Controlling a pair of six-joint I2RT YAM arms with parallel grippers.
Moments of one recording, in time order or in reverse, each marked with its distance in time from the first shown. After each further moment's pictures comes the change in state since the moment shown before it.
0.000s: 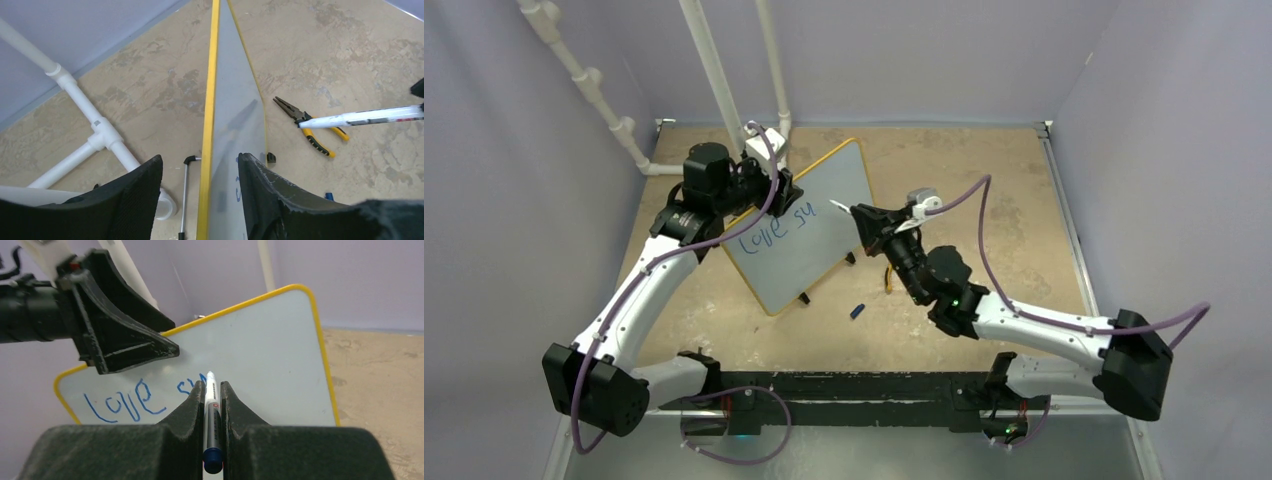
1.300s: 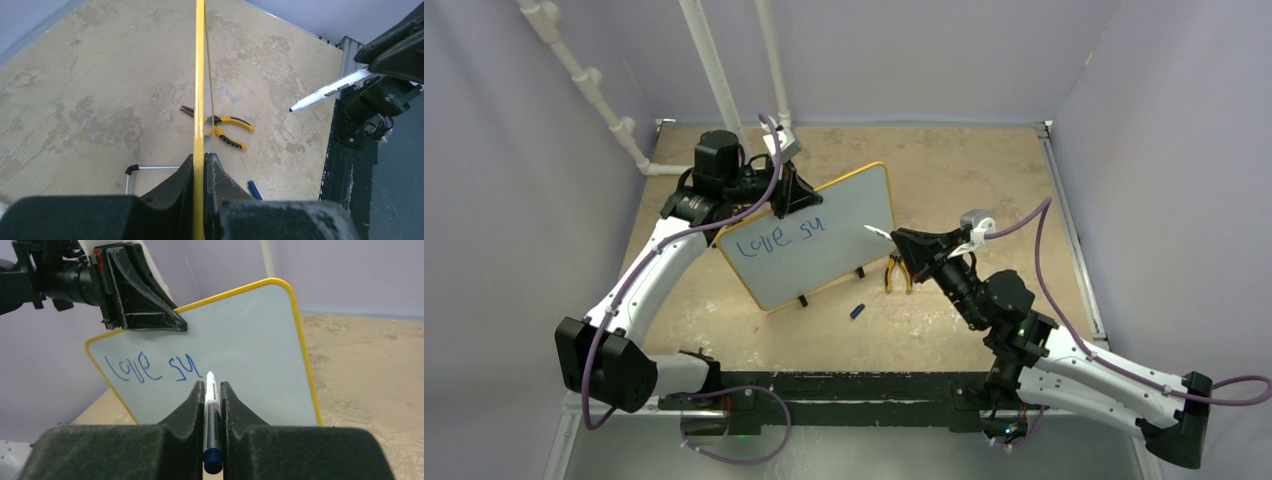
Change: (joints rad) left arm 0.000 0.122 0.082 -0.014 0.423 -0.071; right arm -0.004 -0.528 -0.128 -0.410 -0.056 0.039
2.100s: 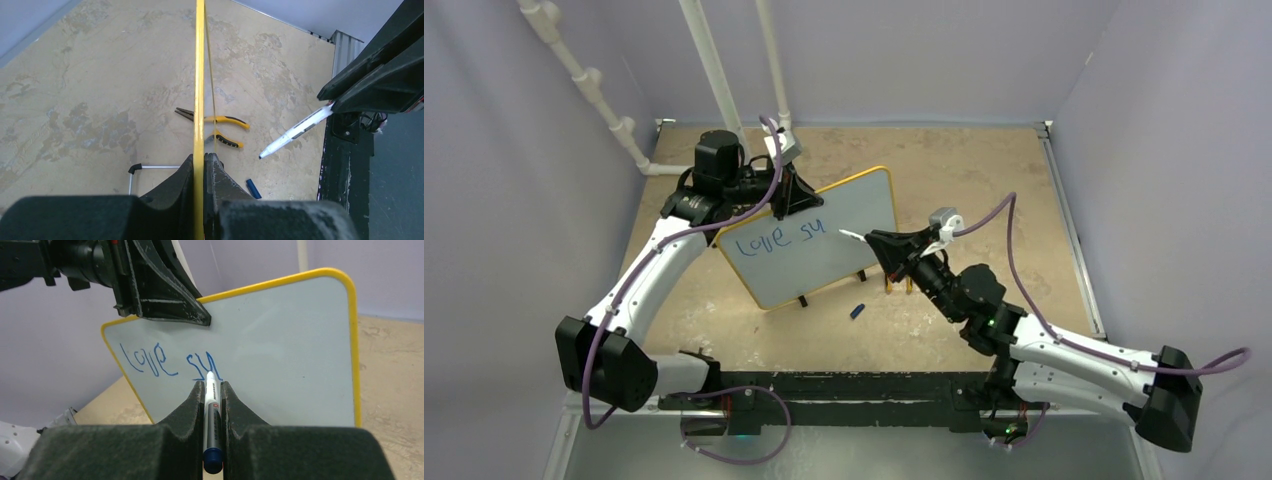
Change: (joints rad) left arm 0.001 0.003 0.000 -0.009 0.072 0.037; right arm 0.000 0.167 -0.024 0.196 -0.123 -0.002
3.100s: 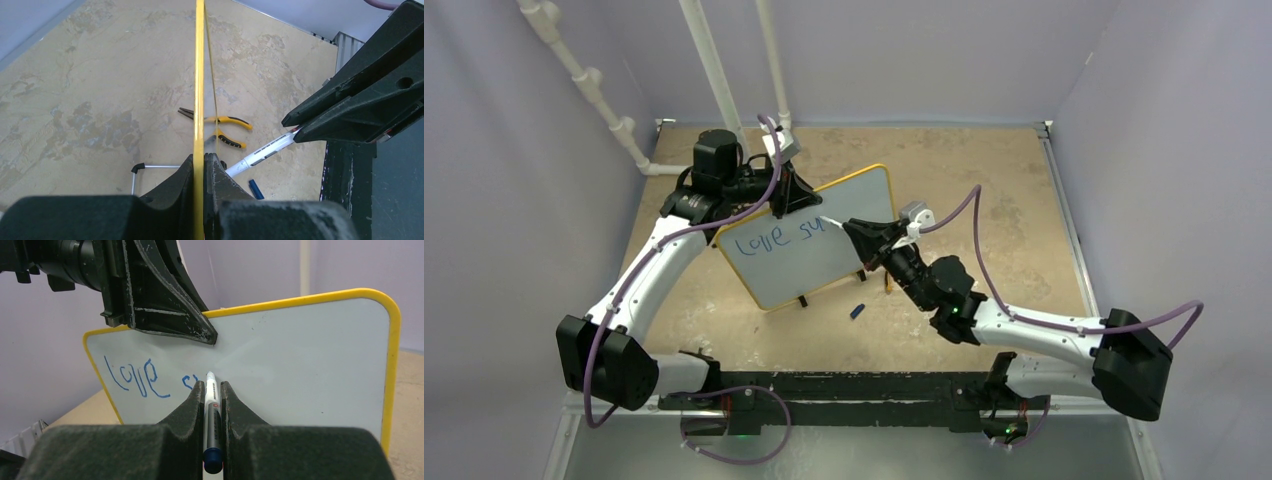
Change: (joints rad) left arm 0.013 0.007 -0.002 0.012 0.000 0.000; right arm -0.002 0.307 0.027 0.334 -0.005 -0.103
